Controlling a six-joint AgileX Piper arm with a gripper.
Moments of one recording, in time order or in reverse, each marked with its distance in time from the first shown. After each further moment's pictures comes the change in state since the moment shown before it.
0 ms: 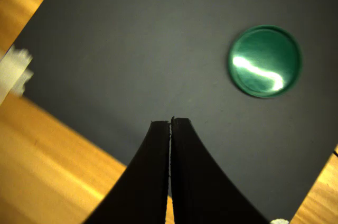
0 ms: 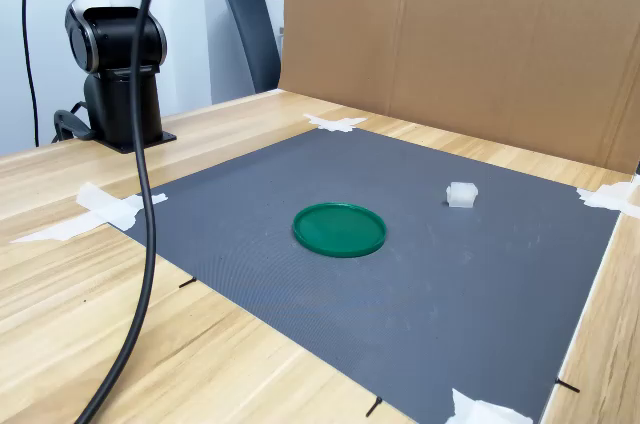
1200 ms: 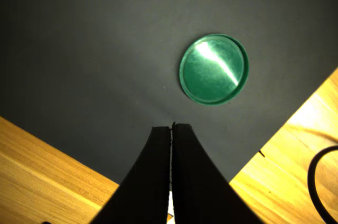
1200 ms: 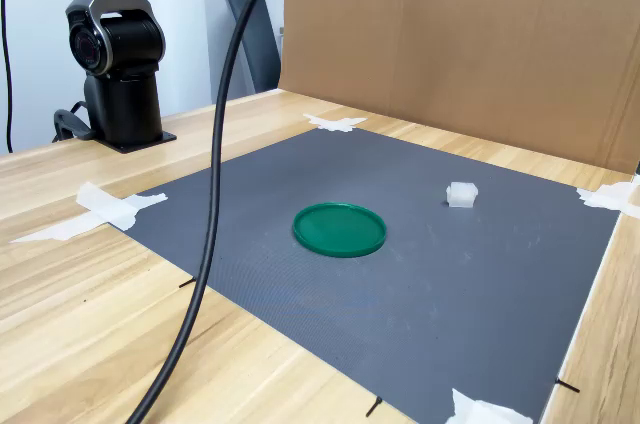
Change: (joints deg) arm 17.0 26.2 -28.3 -22.6 12.2 16.4
